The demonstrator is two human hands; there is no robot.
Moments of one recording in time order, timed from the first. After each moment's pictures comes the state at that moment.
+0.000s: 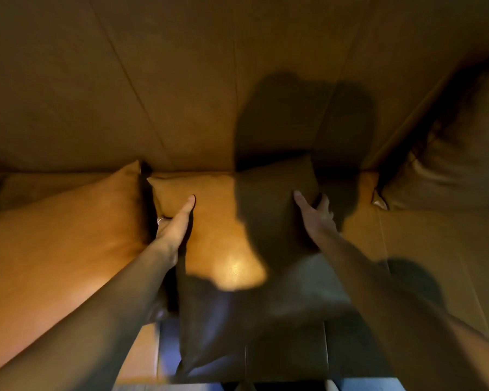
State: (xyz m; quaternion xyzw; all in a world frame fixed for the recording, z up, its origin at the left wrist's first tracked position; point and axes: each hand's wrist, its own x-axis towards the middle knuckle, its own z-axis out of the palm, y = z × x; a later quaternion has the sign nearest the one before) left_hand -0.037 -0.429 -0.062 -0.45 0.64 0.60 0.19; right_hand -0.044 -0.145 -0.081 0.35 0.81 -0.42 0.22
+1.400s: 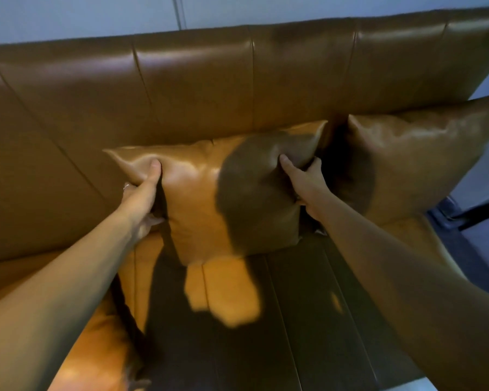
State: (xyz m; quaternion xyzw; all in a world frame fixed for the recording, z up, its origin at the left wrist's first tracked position) left_hand -0.150 -0.364 0.080 -0.27 0.66 0.68 0.15; right_hand -0.115 -0.057 0.077 0.34 0.67 -0.66 0.00
